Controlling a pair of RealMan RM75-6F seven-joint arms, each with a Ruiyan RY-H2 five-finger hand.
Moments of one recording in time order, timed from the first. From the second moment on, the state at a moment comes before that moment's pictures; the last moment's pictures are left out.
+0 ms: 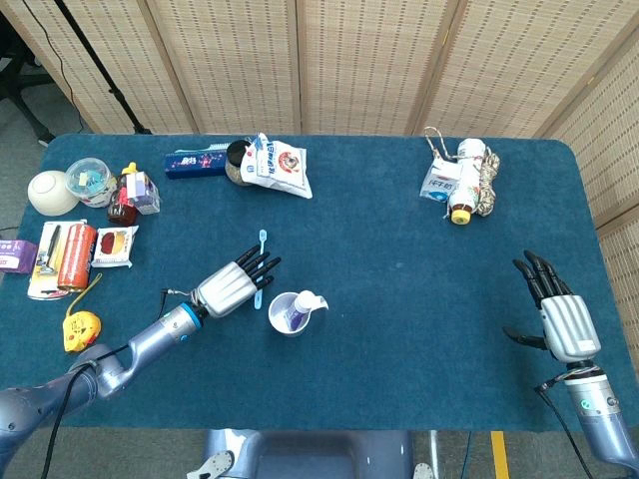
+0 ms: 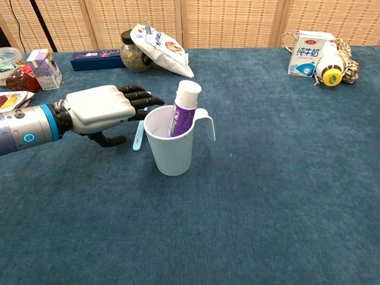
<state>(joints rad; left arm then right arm) -0.83 -1.75 0.06 -0.83 1.74 1.02 0.05 0.25 -1.33 0.07 -1.20 -1.57 1.45 0.34</state>
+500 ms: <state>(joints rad) -0.85 -1.79 0.05 -0.80 1.70 0.98 0.07 0.25 -1.33 0.07 -1.20 -1.57 1.44 0.34</state>
